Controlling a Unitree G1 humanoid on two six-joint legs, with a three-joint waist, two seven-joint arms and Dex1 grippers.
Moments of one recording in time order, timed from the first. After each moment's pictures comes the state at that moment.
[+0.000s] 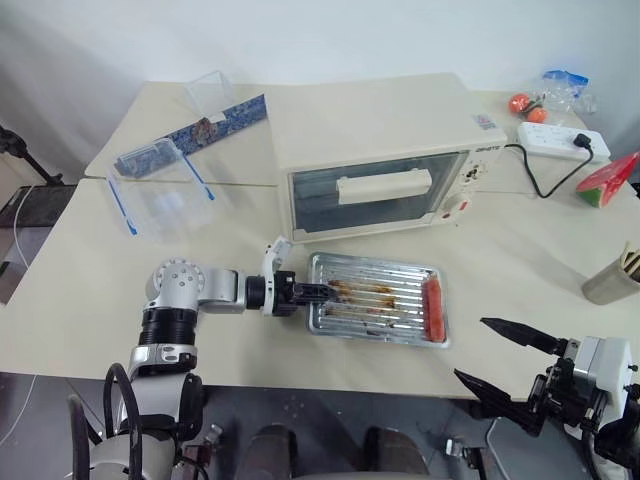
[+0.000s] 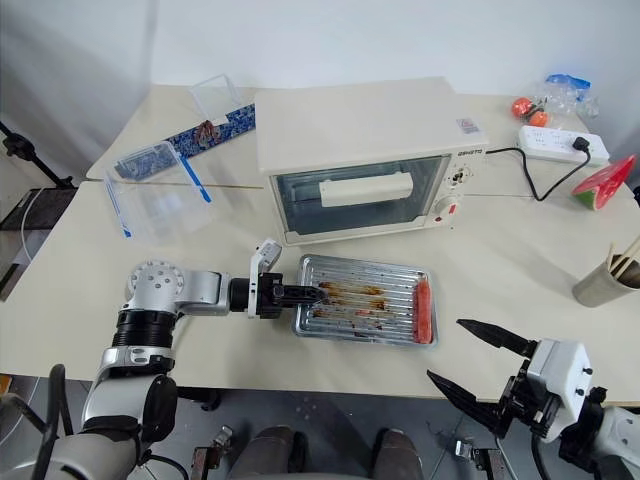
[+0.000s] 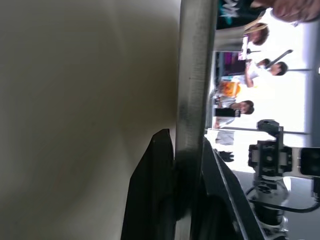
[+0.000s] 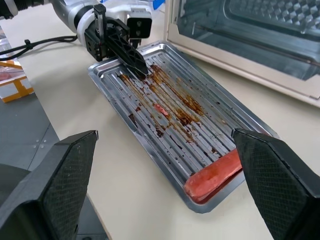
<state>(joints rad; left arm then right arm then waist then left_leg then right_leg) -0.71 0.30 0.18 0.36 -1.10 1.59 -0.20 0.55 -0.63 -0.49 -0.60 0.64 0.11 1.02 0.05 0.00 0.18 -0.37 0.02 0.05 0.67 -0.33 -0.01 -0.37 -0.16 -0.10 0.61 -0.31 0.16</state>
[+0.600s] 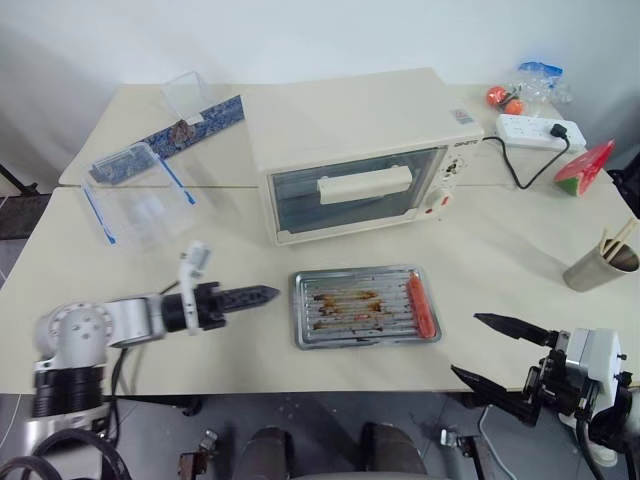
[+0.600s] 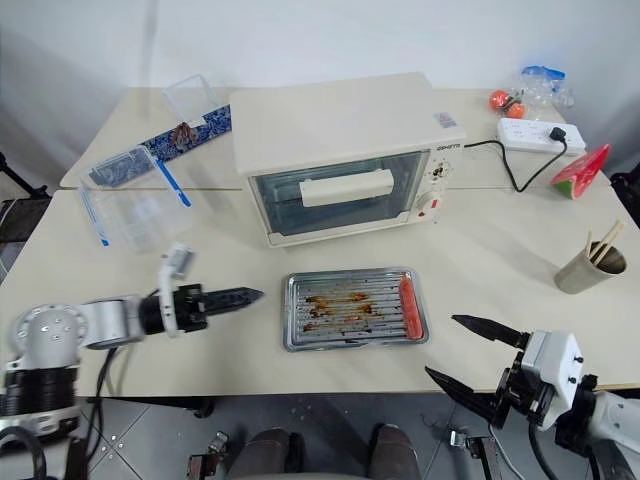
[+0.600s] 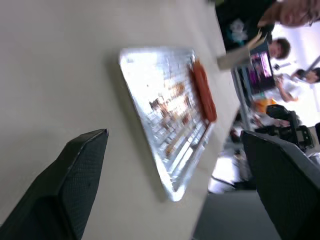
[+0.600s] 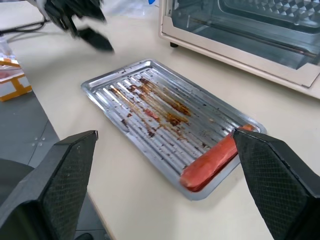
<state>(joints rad) -0.27 0.77 0.27 -0.04 -1.04 1.15 -0.72 0.39 -0.68 -0.44 -0.47 0.62 0.11 1.11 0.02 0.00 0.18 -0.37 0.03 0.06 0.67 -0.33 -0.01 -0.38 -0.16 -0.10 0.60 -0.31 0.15</state>
